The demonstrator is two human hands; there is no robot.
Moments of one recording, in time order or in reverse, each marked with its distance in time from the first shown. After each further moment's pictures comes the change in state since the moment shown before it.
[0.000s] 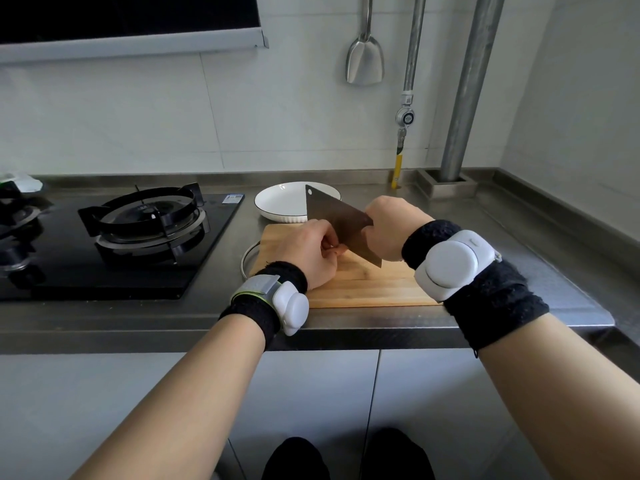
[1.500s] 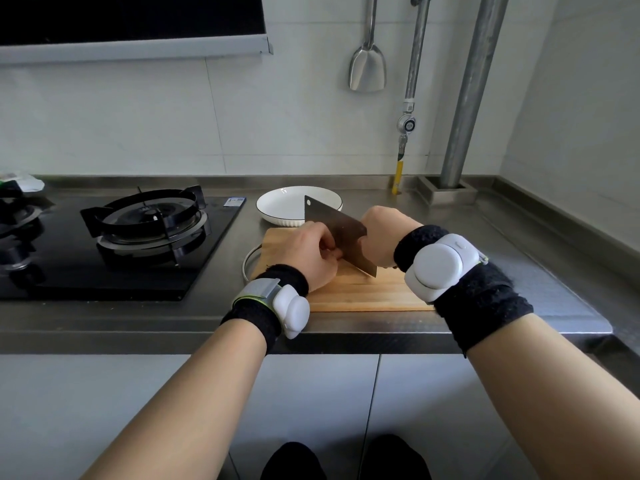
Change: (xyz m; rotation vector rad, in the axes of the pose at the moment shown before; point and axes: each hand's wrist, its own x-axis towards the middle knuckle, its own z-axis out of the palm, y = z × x) left_hand 0.002 -0.001 -0.001 -0.017 0.019 -0.102; right_hand 0.003 -0.009 0.004 -0.028 -0.060 0.007
